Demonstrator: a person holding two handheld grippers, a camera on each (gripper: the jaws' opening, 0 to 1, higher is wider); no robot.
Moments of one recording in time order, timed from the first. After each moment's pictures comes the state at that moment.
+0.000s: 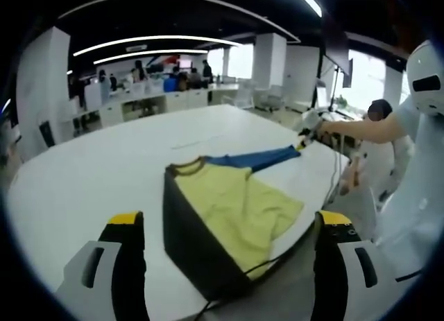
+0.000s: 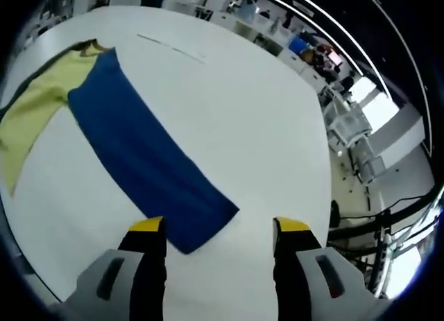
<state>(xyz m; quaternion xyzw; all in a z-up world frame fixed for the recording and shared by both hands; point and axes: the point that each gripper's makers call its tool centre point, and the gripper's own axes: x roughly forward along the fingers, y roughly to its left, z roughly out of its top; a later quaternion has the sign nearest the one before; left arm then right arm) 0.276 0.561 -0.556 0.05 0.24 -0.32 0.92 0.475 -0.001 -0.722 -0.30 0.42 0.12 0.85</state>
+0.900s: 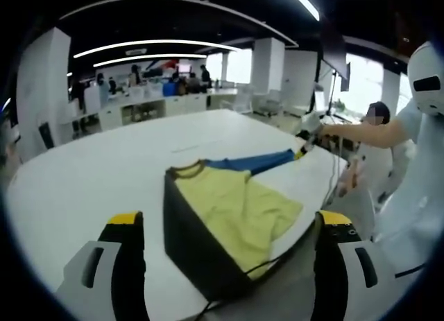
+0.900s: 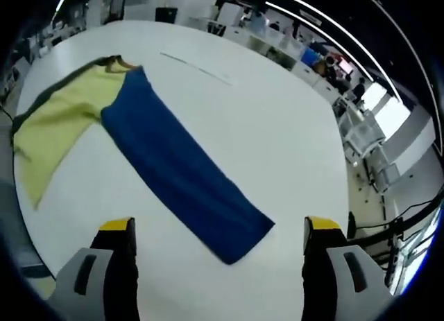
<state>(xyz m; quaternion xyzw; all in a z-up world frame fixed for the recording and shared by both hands) 0.272 0.568 -0.554 0.04 0.22 -0.32 0.92 0.463 0.047 -0.706 -0.26 0.40 0.18 0.86</state>
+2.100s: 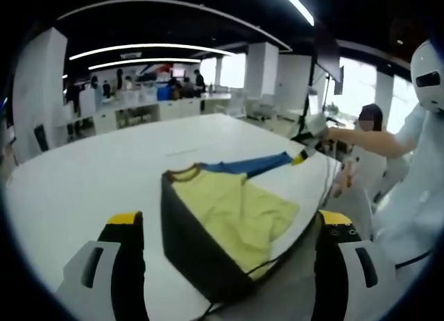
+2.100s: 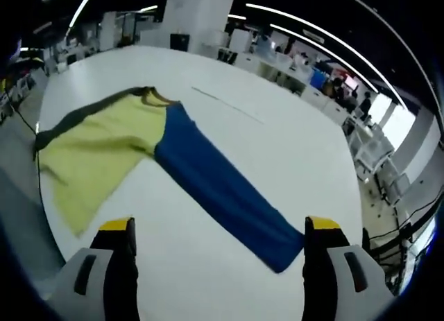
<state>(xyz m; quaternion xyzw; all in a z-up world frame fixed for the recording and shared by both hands) 0.272 0.576 -0.554 0.04 0.21 -0.34 0.92 0.417 0.144 -0.667 -0.22 0.32 0.23 0.89</state>
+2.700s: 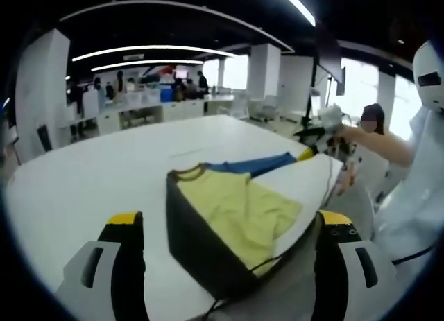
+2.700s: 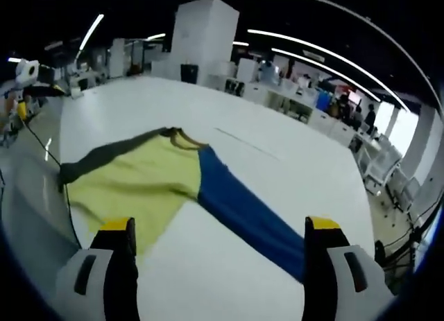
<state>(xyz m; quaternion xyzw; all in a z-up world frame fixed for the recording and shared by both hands) 0.266 0.589 -0.554 0.04 0.20 -0.33 0.92 0.386 0.214 -0.613 -0.18 0.24 0.27 0.91</state>
